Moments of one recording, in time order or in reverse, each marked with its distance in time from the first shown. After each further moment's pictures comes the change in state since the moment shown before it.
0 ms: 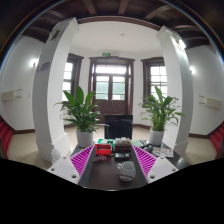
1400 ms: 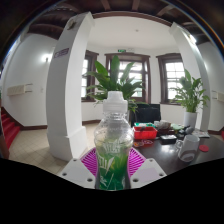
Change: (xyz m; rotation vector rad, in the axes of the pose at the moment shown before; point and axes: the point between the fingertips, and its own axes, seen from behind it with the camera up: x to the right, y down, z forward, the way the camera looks) arm -0.236 0.183 0.123 0.018 -0.148 -0.002
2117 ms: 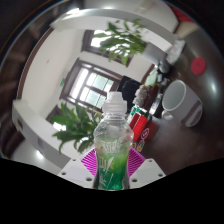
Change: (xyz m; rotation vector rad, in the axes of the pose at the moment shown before) arm 0.151 -0.062 0.046 0.028 -0.064 1.148
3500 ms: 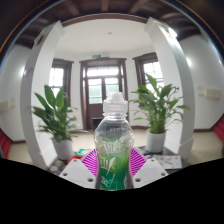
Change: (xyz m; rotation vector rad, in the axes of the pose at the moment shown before) arm 0.002 -0.230 -0.021 0.105 0.190 -1.054
